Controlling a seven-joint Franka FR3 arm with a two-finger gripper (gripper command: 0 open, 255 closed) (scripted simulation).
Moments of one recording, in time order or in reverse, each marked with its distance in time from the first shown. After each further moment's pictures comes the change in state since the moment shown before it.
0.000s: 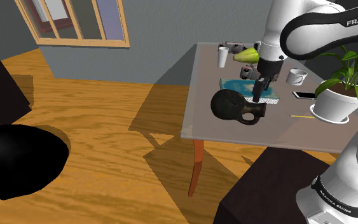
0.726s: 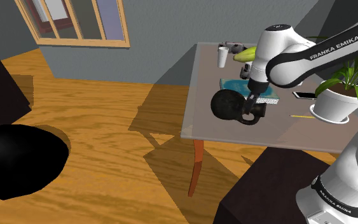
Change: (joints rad) arm -0.015 0.209 -0.085 -0.098 -0.080 0.363 -0.072
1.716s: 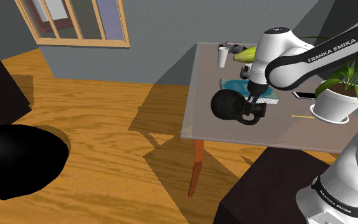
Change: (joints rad) arm -0.003 0.018 -0.004 -0.010 -0.006 0.027 0.001
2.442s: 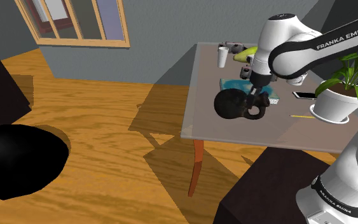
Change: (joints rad) arm 0.008 -0.072 0.010 0.049 0.022 -0.120 -0.019
